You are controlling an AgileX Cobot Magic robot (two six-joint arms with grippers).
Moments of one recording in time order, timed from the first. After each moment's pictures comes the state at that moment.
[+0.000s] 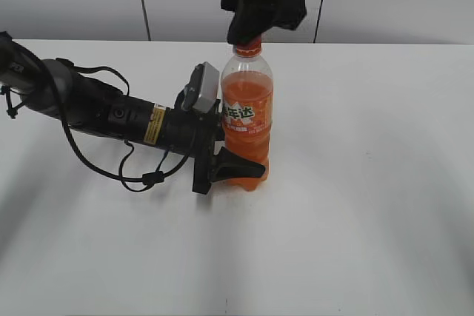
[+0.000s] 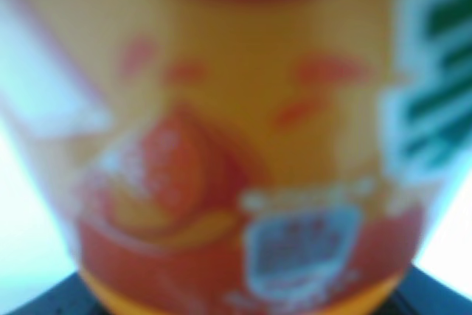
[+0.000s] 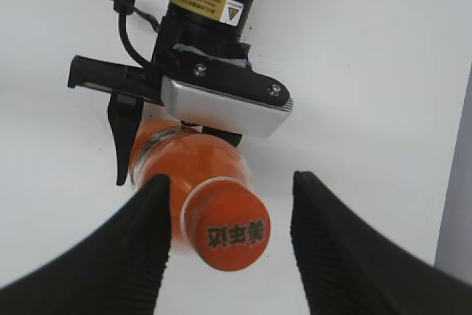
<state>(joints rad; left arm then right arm) -0.35 2.35 -1.32 1.57 -1.09 -0.68 0.61 1.92 -1.90 0.25 1.22 -1.28</state>
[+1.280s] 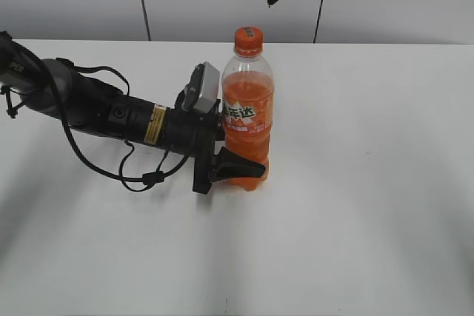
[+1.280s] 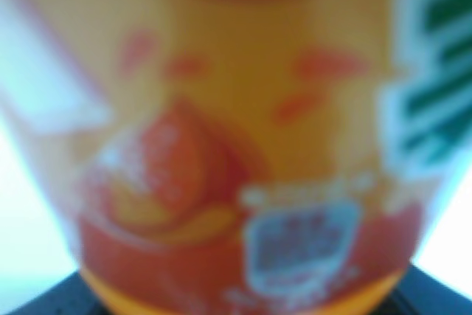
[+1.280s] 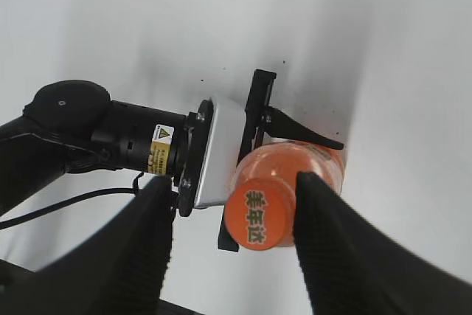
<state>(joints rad) -0.35 2.35 -1.32 1.57 -1.08 -0.68 0.61 1.90 -1.97 0.14 1.22 0.41</state>
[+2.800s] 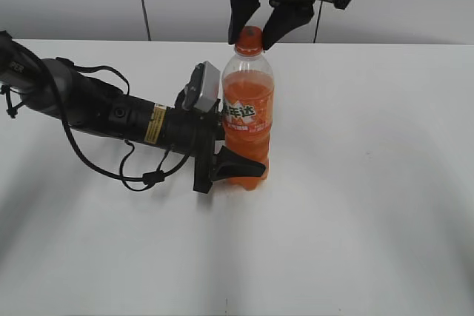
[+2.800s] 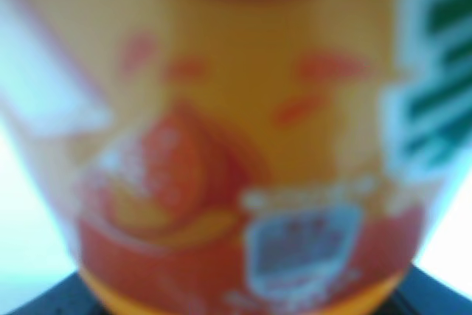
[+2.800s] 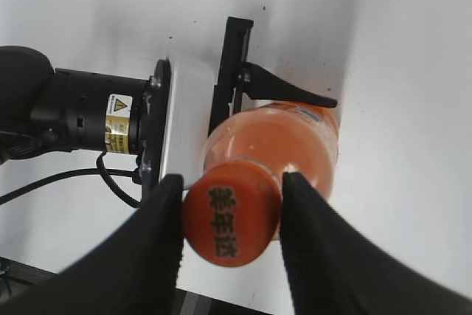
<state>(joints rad) -0.35 2.35 -1.32 1.57 -1.08 -0.68 0.62 1.95 -1.88 0.17 1.22 0.44</state>
